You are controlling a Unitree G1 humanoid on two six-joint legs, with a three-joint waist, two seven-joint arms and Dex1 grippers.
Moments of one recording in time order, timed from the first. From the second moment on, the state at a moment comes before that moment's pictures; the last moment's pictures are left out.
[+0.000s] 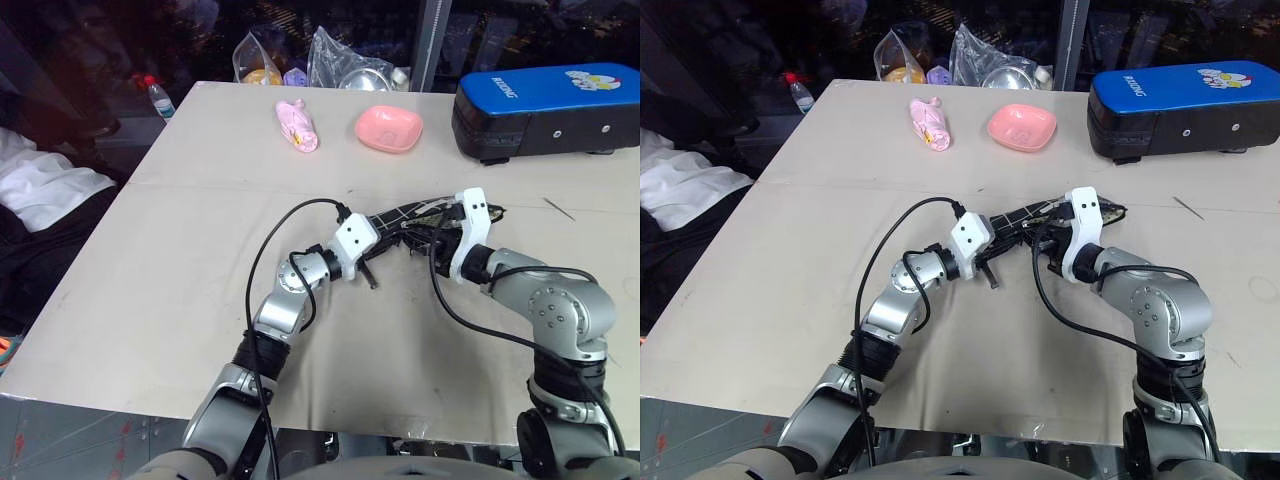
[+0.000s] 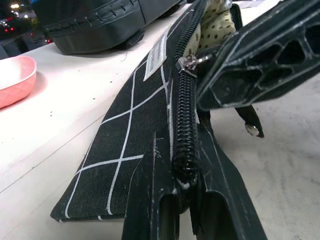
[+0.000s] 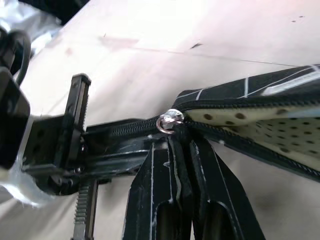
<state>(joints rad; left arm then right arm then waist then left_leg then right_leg) -0.49 0.16 -0.24 0.28 -0.01 -0.07 -0.70 -0.42 -0.20 -0.17 -0.42 0.61 1.22 0.29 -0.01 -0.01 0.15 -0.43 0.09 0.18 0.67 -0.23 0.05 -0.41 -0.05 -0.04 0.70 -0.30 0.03</state>
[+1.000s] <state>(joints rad) -0.48 0.16 -0.25 0.28 0.00 -0.07 -0.69 -0.48 -0.07 -0.48 -0.32 0.60 1.18 -0.15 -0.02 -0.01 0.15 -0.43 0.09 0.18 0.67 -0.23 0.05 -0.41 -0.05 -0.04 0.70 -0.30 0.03</state>
